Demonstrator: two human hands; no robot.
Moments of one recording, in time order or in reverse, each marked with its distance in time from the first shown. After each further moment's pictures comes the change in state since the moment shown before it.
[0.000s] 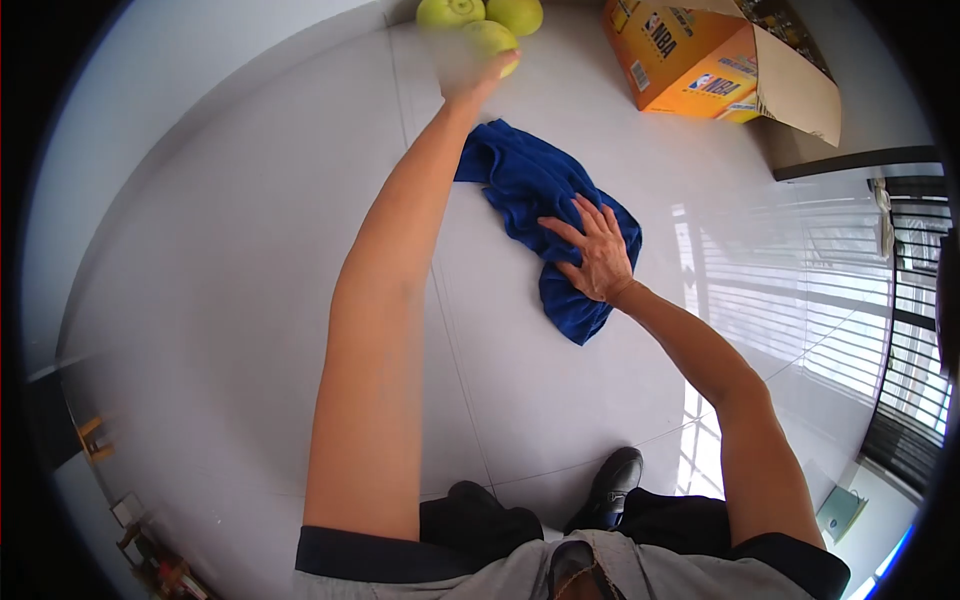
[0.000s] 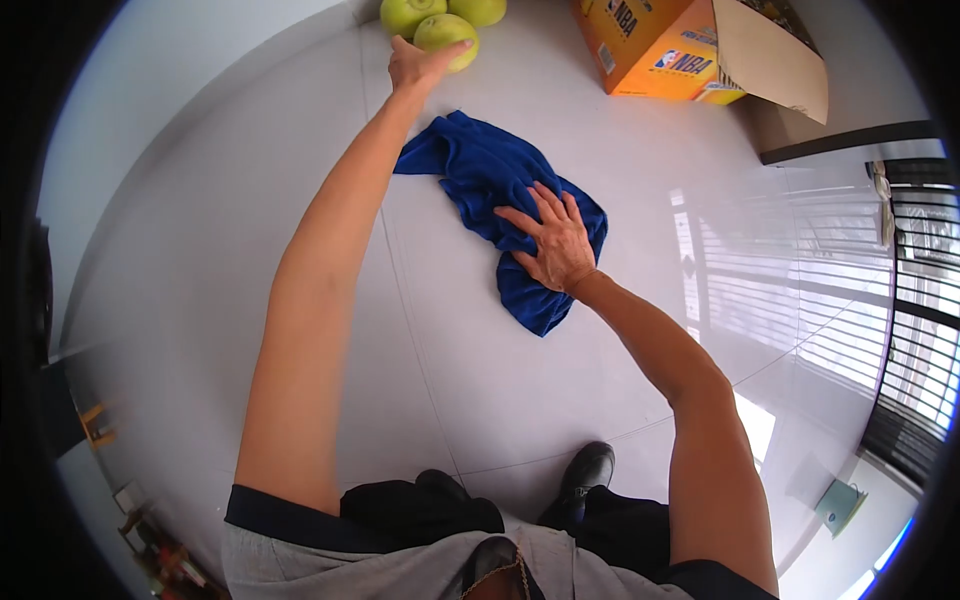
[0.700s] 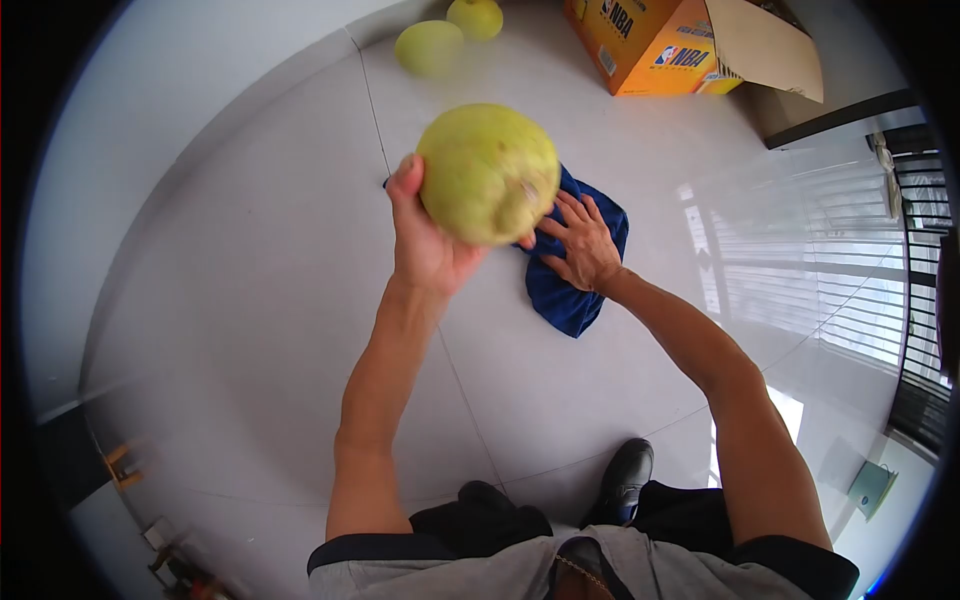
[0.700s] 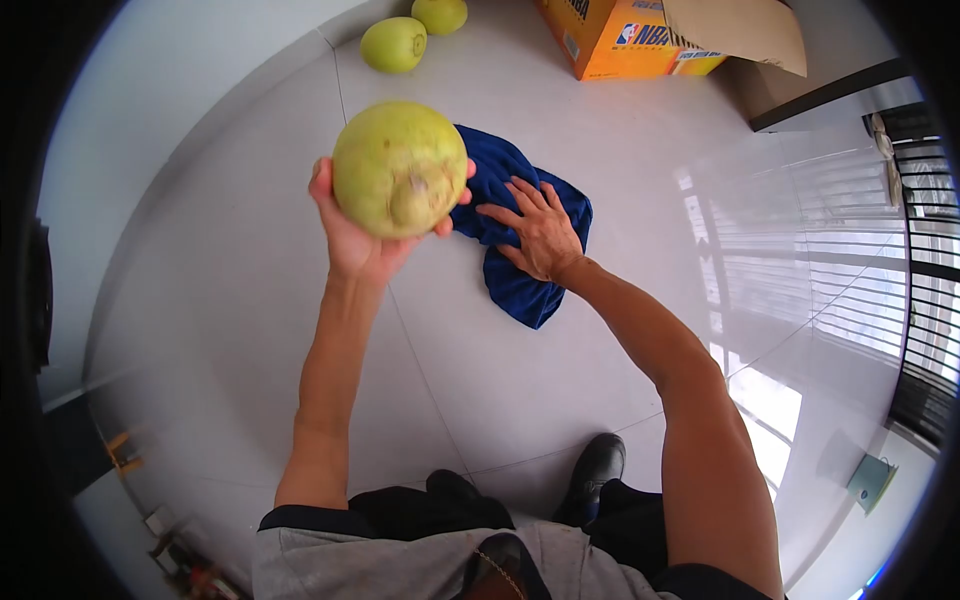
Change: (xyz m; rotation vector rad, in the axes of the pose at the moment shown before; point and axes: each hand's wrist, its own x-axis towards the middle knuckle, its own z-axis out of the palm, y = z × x) left_hand -0.152 0.026 -0.059 -1.352 -0.742 -0.331; right_hand -0.002 0.015 0.012 0.054 0.090 -0.051
